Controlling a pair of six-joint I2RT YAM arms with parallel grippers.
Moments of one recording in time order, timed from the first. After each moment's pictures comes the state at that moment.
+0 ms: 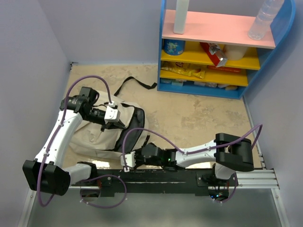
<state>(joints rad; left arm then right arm) -0.17 1.19 1.15 -1.31 1.11 1.43 1.39 1.62 0.73 0.50 0.06 -0.57</state>
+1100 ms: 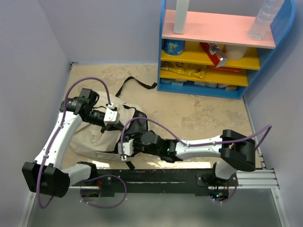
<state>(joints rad) -0.17 1.18 1.13 -1.32 1.13 1.44 1.30 1.57 0.84 0.42 0.09 -0.70</state>
